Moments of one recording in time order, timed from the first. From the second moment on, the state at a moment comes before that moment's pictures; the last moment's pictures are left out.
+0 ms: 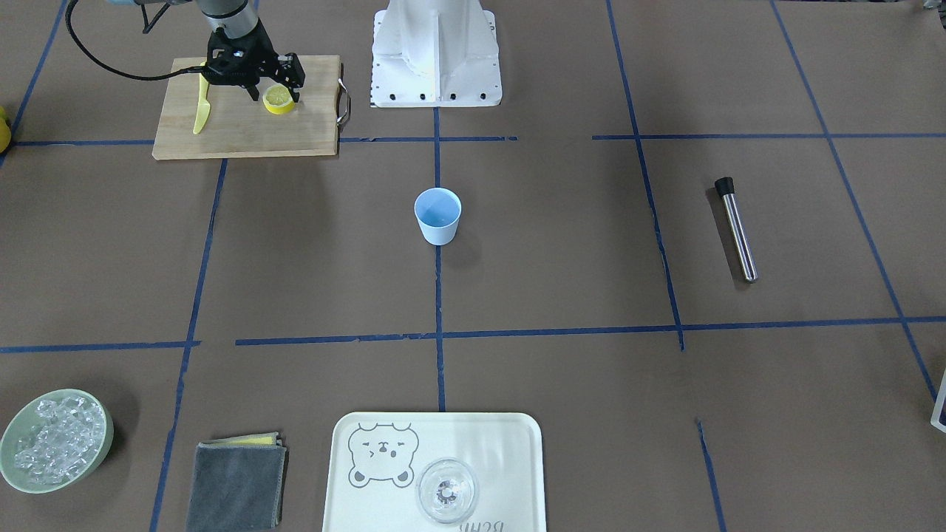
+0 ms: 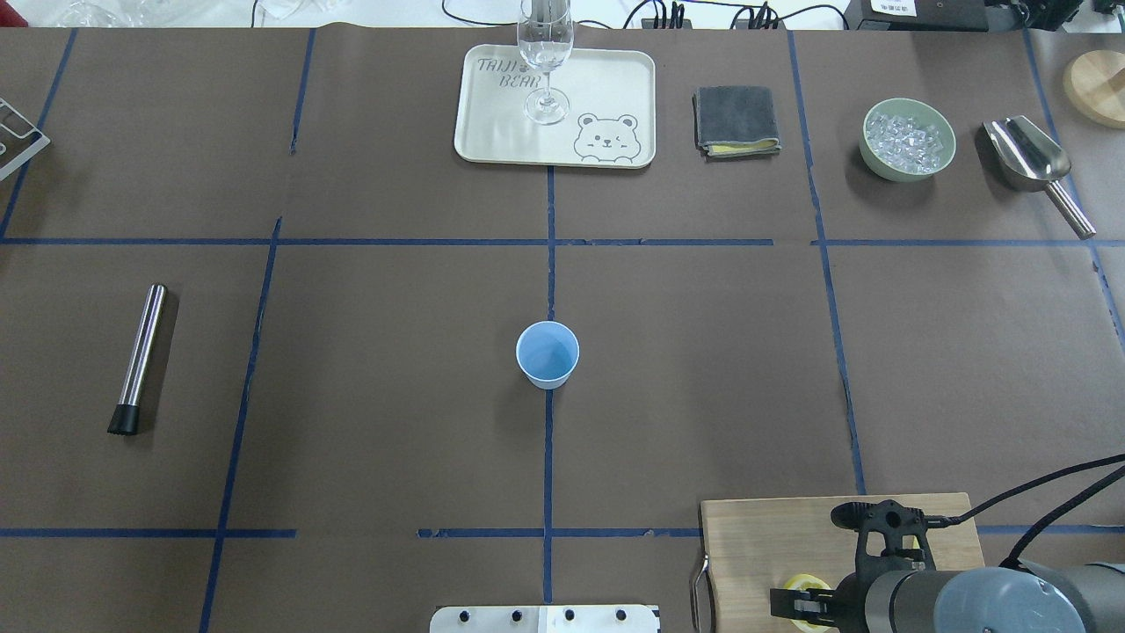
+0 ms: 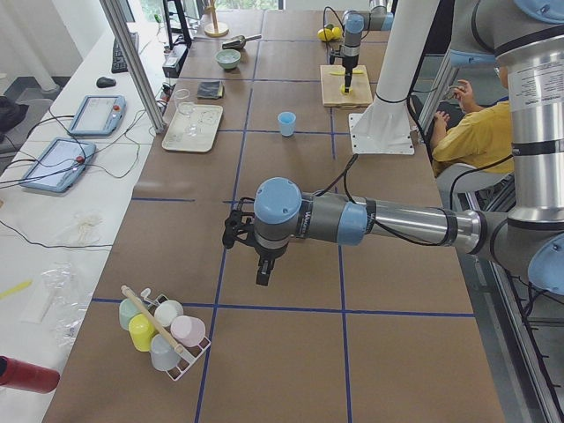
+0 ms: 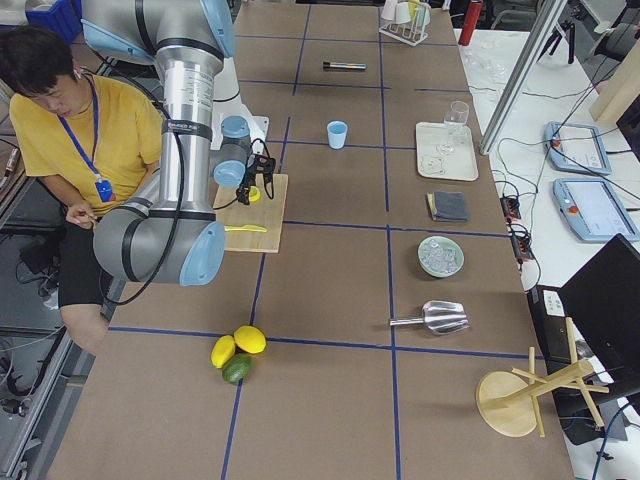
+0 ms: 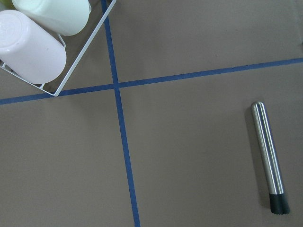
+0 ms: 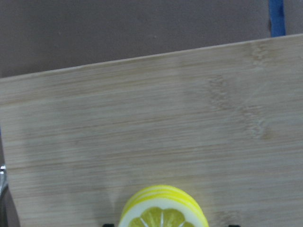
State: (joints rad) left arm -1.60 -1.38 -1.90 -1.61 -2.47 0.06; right arm 0.00 -1.76 2.17 -1.14 1.60 1.69
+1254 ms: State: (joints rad) left arm -1.60 -1.35 -1.93 -1.61 -2.47 0.06; right arm 0.13 -1.76 2.26 -1.17 1.67 1.69
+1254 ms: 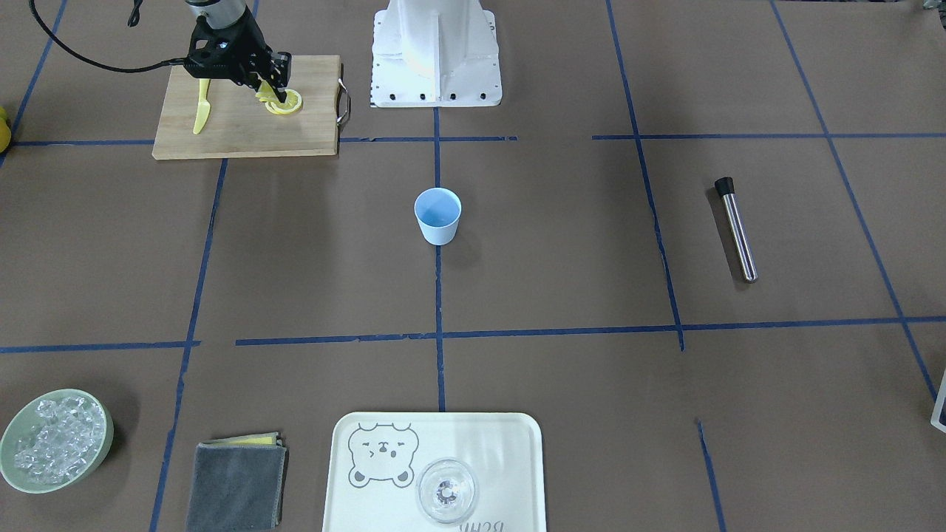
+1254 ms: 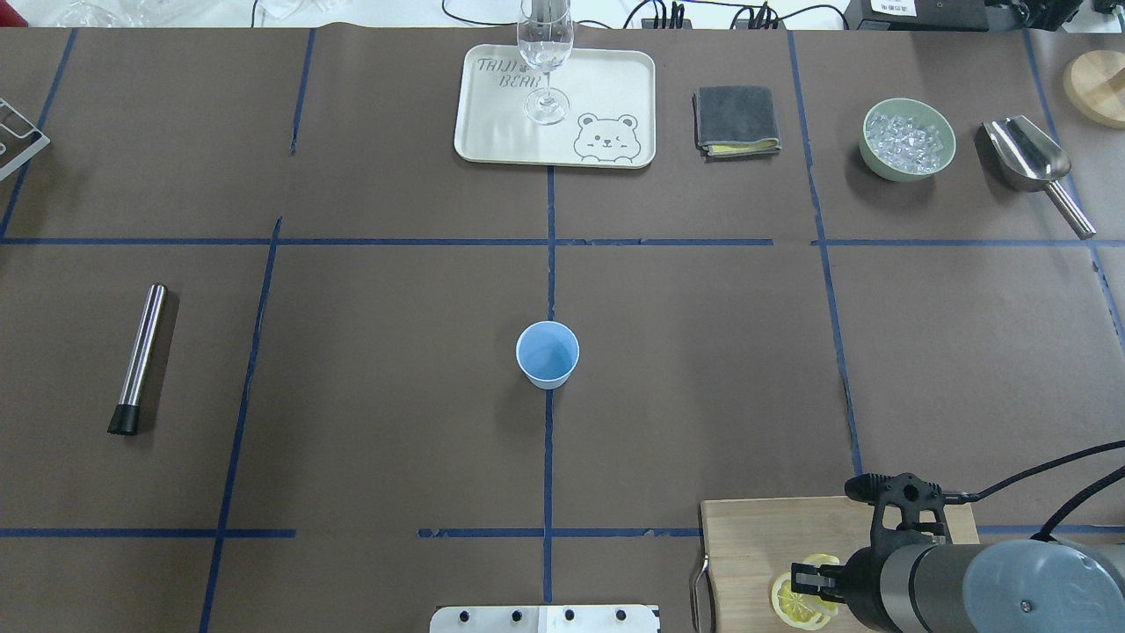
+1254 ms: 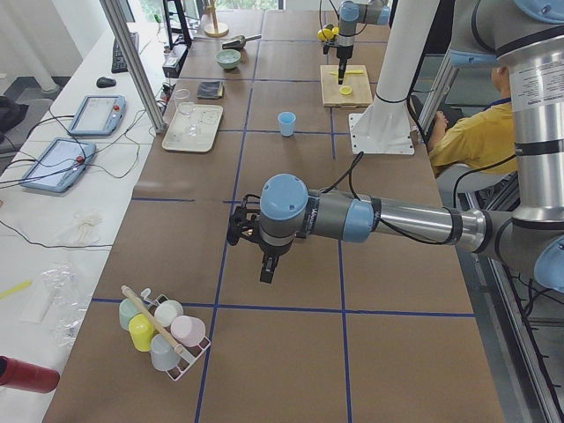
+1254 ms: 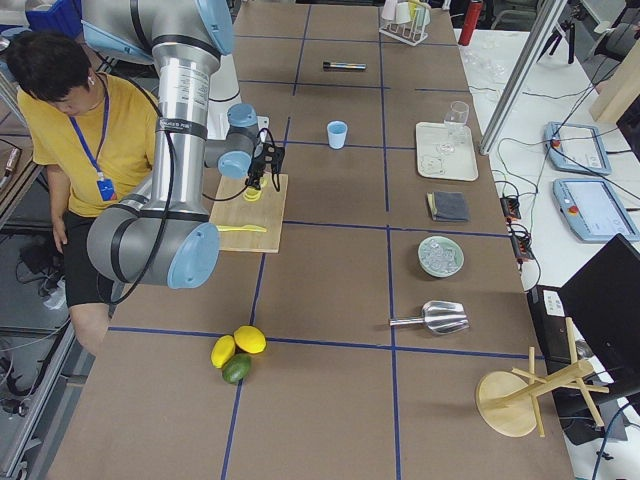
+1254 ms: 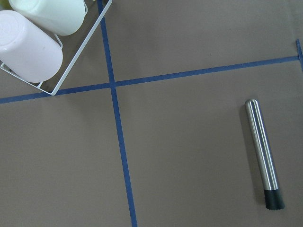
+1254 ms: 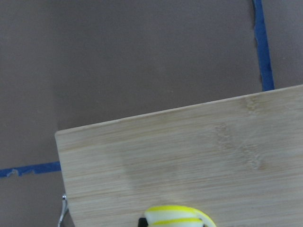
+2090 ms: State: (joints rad) left arm -1.60 -1.35 -1.92 -1.61 -2.47 0.06; right arm 0.46 -1.21 2.00 -1.31 1.85 1.67
